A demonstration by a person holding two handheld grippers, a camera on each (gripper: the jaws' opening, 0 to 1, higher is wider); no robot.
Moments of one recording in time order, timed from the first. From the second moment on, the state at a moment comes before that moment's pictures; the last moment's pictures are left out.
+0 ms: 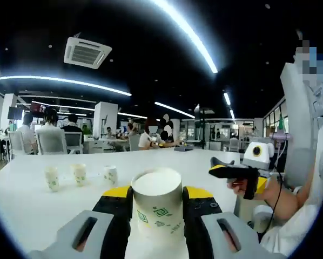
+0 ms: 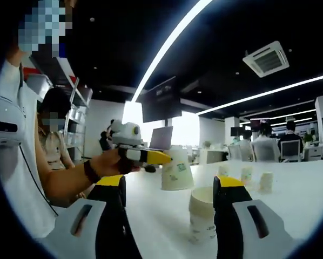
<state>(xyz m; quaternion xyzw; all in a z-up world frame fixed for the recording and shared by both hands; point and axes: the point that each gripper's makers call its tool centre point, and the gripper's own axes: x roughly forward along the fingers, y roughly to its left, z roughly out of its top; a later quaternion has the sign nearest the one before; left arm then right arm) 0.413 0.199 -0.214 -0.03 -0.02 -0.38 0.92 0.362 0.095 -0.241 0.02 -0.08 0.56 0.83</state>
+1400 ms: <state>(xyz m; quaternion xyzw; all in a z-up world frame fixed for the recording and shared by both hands) 0.350 0.110 -0.208 -0.15 -0.02 -0.52 0.84 0.351 0.089 -0.228 0.03 -0.11 0.58 0.81</state>
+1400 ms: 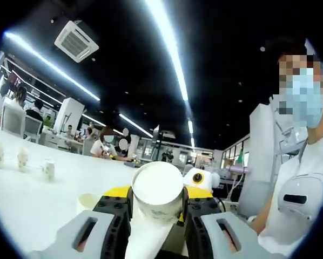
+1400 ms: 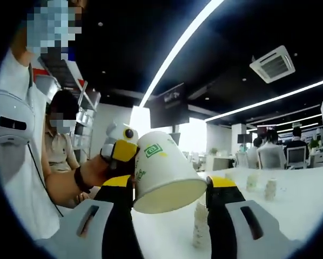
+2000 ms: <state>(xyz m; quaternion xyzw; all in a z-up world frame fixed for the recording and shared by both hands) 0.358 0.126 -0.199 -0.16 -0.04 -0.50 0.85 0.352 0.077 -0.227 0.03 -0.12 0.57 0.81</state>
